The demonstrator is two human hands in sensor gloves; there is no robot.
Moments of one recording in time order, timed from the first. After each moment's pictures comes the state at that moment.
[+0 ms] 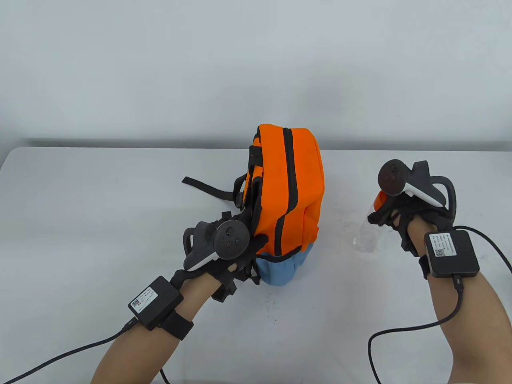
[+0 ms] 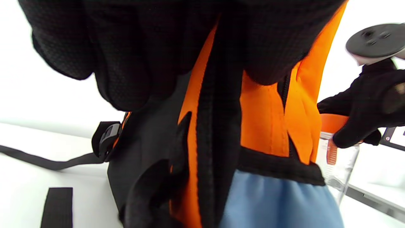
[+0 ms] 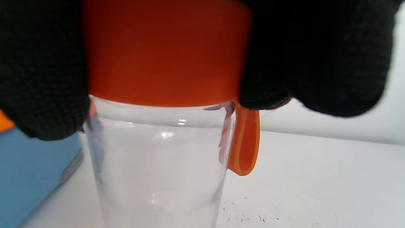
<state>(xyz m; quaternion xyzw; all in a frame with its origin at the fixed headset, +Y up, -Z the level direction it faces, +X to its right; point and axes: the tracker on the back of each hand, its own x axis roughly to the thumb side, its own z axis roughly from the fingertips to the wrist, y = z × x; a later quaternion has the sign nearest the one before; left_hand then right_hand) -0.103 -0.633 -0.338 0.05 -0.20 0.16 0.96 0.258 -0.581 -0.416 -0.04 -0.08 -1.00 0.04</state>
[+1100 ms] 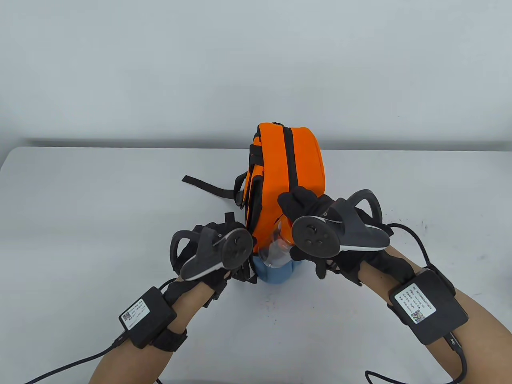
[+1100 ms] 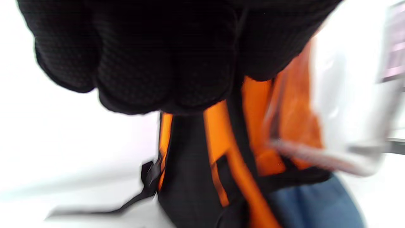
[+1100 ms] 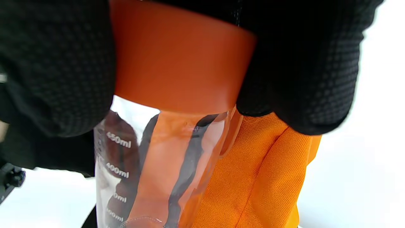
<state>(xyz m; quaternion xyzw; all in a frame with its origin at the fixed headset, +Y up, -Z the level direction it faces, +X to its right) -0.100 -0.592 -0.292 0.13 -0.24 -0.01 0.96 0.091 -0.491 -0.294 -0.34 0.08 -0.94 0.03</state>
